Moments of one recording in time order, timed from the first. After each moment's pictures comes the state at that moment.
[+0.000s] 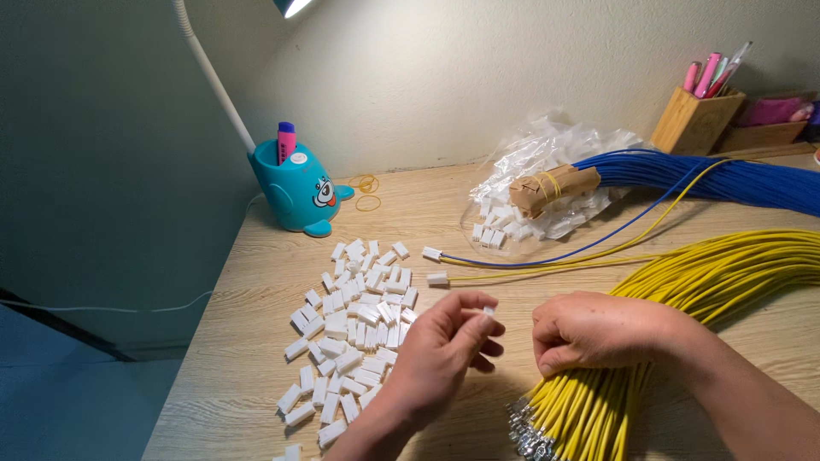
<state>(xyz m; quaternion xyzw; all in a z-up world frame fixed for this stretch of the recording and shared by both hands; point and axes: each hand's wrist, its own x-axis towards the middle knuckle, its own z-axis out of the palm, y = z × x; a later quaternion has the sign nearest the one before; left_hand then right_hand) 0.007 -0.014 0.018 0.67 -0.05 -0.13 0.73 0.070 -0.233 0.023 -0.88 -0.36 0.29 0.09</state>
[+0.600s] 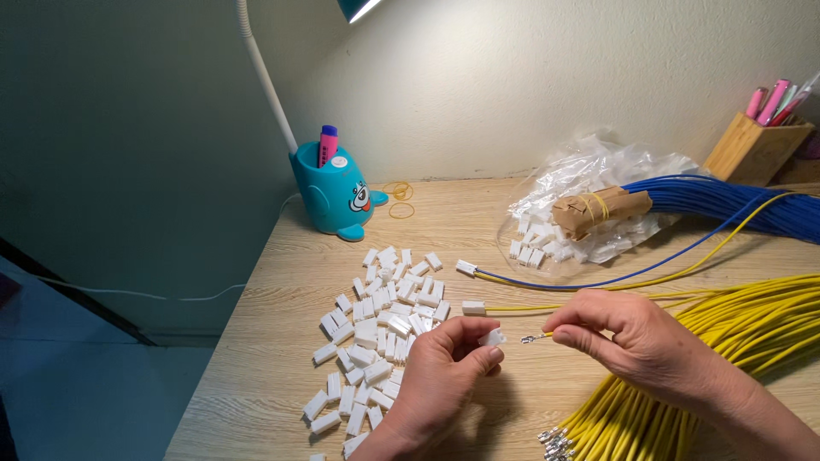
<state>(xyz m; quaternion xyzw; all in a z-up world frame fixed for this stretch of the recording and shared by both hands) 0.016 0.009 -0.008 0.64 0.06 -0.07 0.76 0.063 -0.221 0.020 -0.88 -0.32 -0.04 0.36</state>
